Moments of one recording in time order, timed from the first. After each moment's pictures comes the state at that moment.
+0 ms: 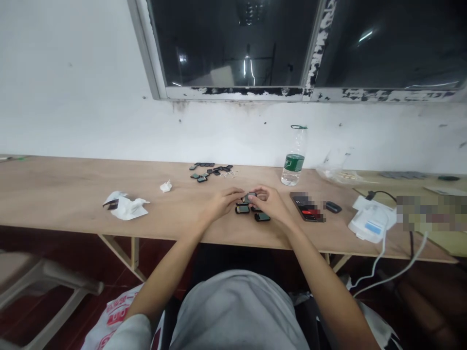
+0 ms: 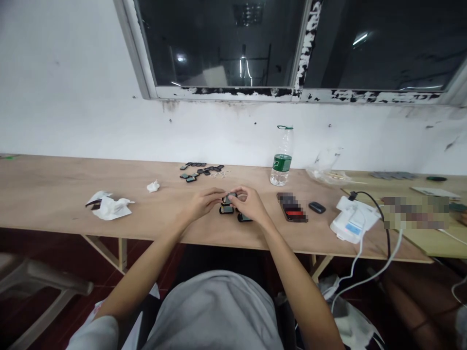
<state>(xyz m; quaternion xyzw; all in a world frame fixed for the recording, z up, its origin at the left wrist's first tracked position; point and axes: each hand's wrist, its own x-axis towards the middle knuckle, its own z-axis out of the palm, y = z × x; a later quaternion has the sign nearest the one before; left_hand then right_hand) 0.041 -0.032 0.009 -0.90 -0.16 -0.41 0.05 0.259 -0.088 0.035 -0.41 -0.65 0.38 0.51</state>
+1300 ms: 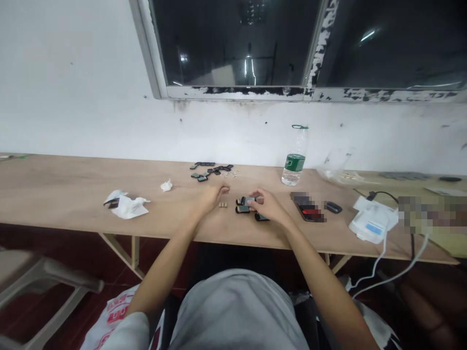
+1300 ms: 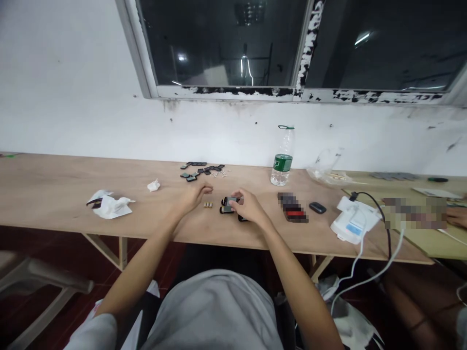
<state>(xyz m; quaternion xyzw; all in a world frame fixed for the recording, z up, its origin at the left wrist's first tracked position) 0.012 -0.016 0.017 -0.84 -0.39 -0.38 -0.08 0.262 -0.073 0.012 -0.43 -0.71 0.33 0.45</state>
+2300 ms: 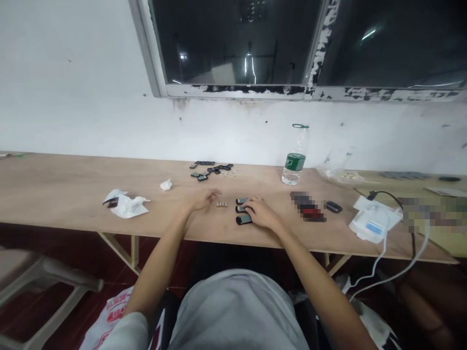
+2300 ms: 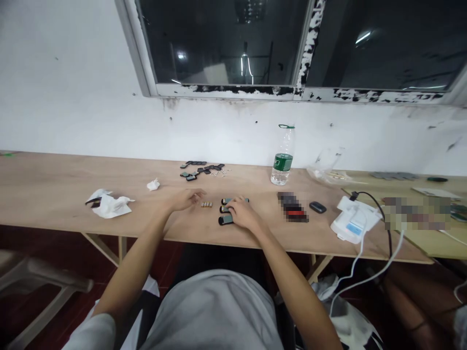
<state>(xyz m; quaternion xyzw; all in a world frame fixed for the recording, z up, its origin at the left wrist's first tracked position) -0.037 0.012 0.003 -0.86 -0.43 -0.22 -0.18 0.254 -0.061 -0.020 -0.43 -0.85 0.07 0.28</state>
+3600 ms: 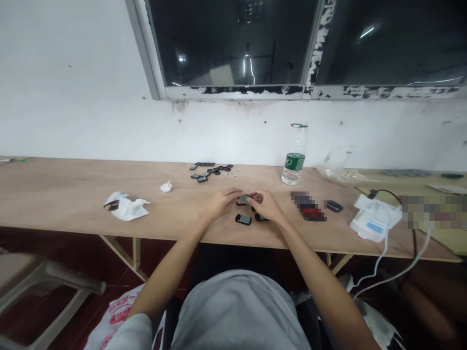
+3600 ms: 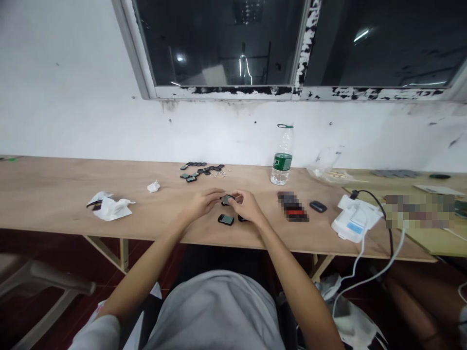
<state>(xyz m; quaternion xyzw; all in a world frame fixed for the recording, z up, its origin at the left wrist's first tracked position) 0.036 -0.022 0.000 -0.91 -0.22 -0.36 0.04 0.254 -0.062 0.004 -0.41 -0.72 0.28 0.49</state>
